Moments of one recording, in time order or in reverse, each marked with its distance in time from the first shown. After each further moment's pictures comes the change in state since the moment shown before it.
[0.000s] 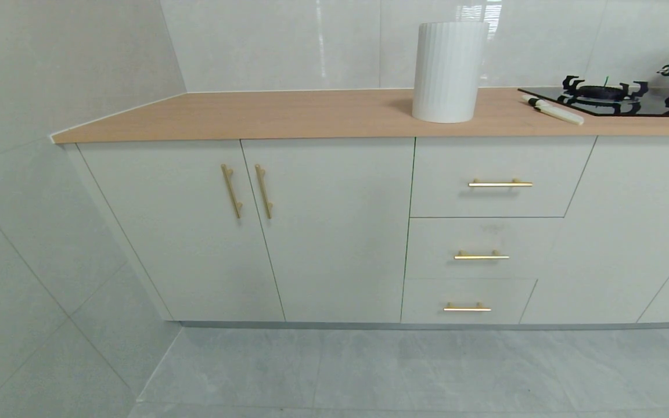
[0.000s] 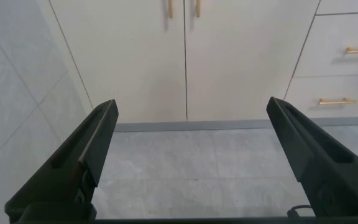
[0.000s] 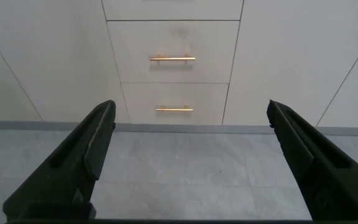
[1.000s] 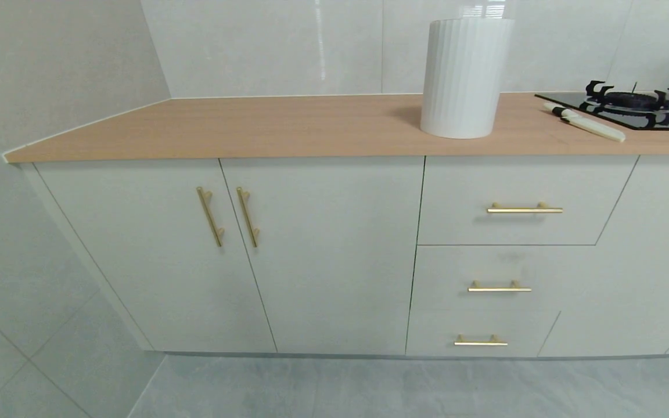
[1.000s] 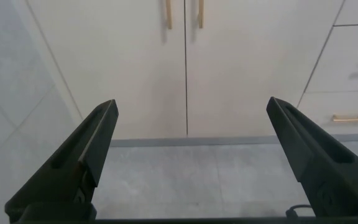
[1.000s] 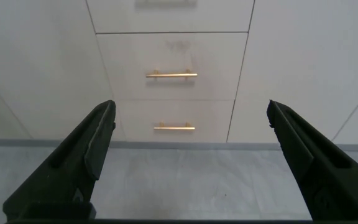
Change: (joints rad) left arm 0.000 0.000 0.000 0.001 -0.004 0.003; right arm 0.000 0.000 0.001 0.003 -0.001 0.023
